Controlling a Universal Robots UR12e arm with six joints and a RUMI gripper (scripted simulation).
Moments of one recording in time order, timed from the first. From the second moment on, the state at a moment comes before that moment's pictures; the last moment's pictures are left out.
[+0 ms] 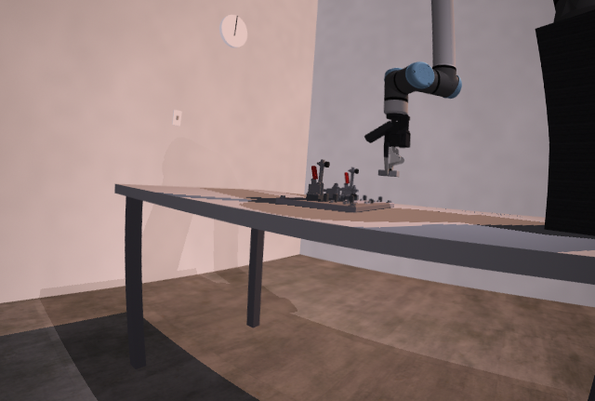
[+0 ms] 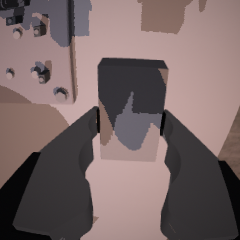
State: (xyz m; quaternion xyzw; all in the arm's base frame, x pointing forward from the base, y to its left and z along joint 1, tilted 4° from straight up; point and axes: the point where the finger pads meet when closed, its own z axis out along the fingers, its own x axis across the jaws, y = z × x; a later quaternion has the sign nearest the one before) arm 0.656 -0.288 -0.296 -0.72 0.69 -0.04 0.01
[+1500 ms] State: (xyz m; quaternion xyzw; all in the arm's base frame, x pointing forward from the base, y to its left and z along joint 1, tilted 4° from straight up) arm 0.674 -0.288 -0.309 -0.72 0.69 -0.04 0.01
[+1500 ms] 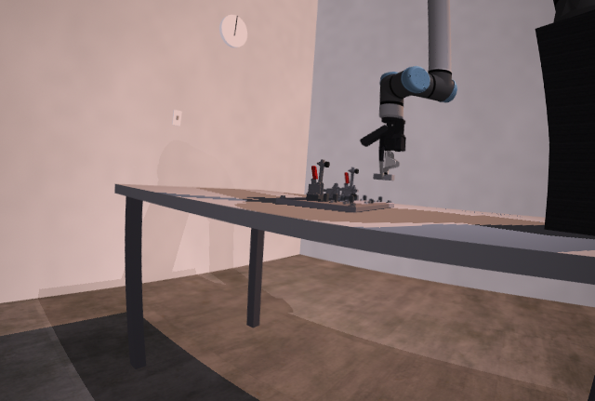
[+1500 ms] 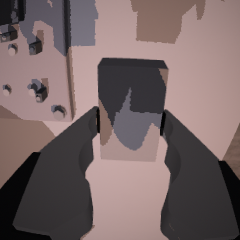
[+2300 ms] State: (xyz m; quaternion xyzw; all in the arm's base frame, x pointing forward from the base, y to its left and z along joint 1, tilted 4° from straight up) arm 0.671 -0.222 -0.313 -0.72 0.69 -0.03 0.01
